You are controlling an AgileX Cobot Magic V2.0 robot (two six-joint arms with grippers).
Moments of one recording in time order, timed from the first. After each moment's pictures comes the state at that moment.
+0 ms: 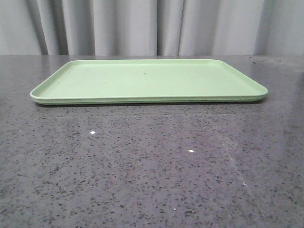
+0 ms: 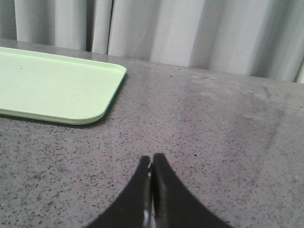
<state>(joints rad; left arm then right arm) -0.01 0.00 0.00 0.00 0.03 0.03 0.10 -0.01 0.03 -0.06 0.09 -0.01</state>
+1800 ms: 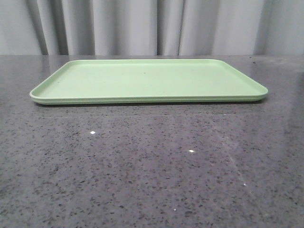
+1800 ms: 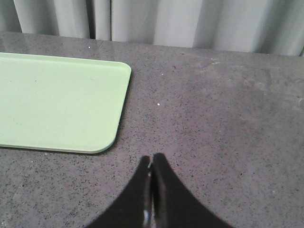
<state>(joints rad) -0.01 0.52 -0.75 -0.13 0.84 0.03 0.10 0.42 -0.66 0.03 0.62 0.00</state>
